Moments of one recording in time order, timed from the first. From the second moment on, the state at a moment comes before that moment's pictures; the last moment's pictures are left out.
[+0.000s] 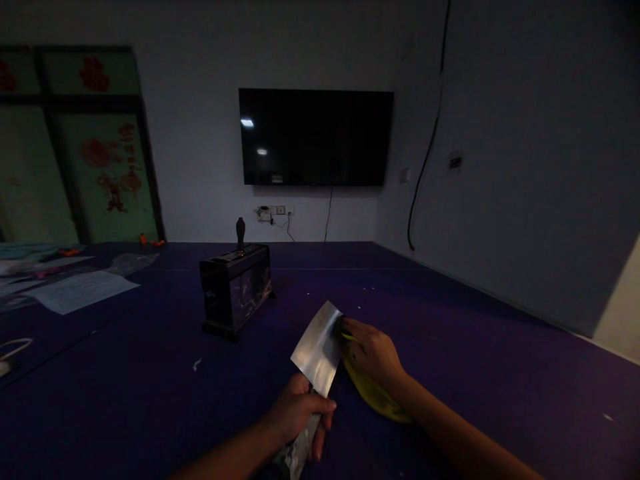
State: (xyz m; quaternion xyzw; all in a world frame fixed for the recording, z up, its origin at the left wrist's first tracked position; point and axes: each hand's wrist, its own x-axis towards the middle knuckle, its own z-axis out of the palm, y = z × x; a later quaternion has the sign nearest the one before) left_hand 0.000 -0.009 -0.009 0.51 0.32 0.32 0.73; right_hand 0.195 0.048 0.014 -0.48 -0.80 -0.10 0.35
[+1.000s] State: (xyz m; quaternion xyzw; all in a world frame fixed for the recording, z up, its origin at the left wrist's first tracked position) left_hand 0.000 -0.004 -0.007 0.51 0.33 0.32 0.73; right_hand 0.188 0.043 0.017 -0.50 -0.81 -0.11 0.28
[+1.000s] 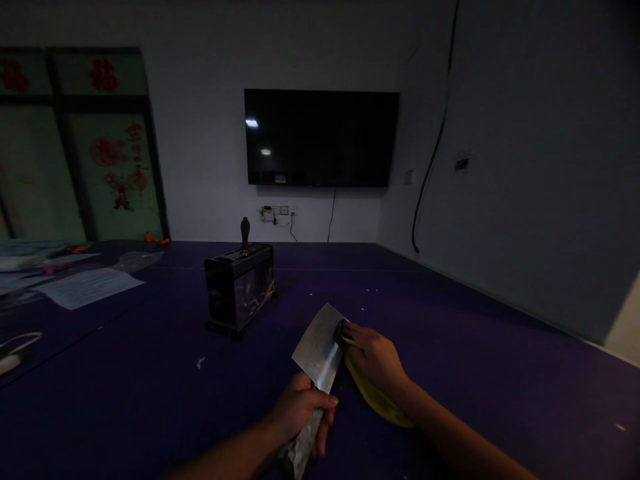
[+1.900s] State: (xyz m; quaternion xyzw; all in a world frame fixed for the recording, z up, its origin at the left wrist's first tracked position) left_hand 0.000 -0.009 -0.013 0.54 0.31 0.26 0.74; right_hand 0.187 0.042 0.013 -0.40 -0.84 -0.11 0.36
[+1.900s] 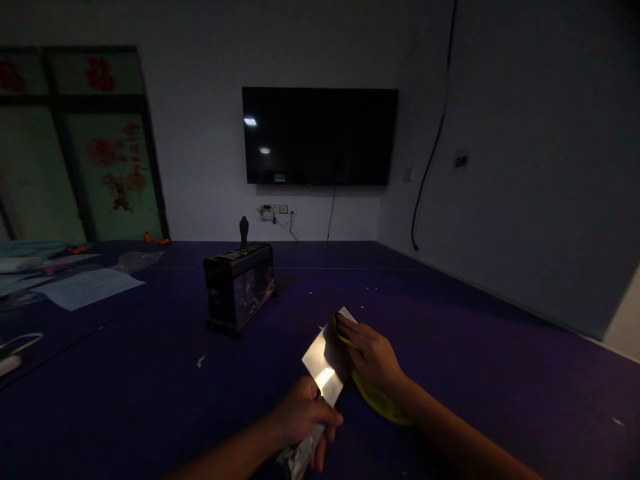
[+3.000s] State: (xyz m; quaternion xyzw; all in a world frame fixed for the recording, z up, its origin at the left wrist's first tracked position) left_hand -0.001 -0.003 -0.014 0.54 0.28 0.27 0.74; right_hand 0.184 0.039 0.016 -0.39 -0.86 -0.11 0.32
